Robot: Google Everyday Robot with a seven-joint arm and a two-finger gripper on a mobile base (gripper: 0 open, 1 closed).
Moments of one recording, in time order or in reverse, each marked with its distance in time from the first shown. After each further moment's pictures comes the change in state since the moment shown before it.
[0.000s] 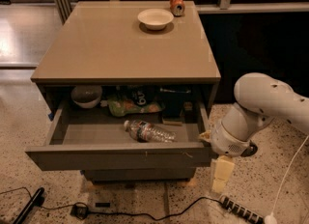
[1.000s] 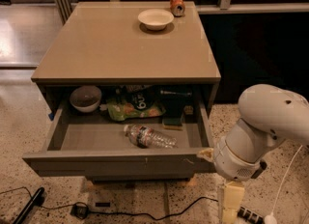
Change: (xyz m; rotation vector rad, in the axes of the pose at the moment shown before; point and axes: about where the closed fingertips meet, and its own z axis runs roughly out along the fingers) arm -0.006 0.078 -0.006 -0.023 0.051 -0.106
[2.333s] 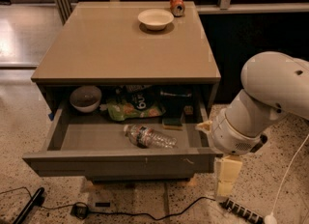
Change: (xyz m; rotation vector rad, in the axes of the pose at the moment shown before) arm -0.028 -0.034 -0.059 0.141 0.018 -0.028
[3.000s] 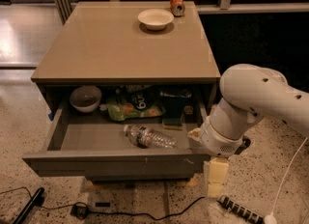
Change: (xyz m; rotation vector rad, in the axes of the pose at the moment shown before) arm 0.000 -0.010 0.043 -0.085 0.017 -0.016
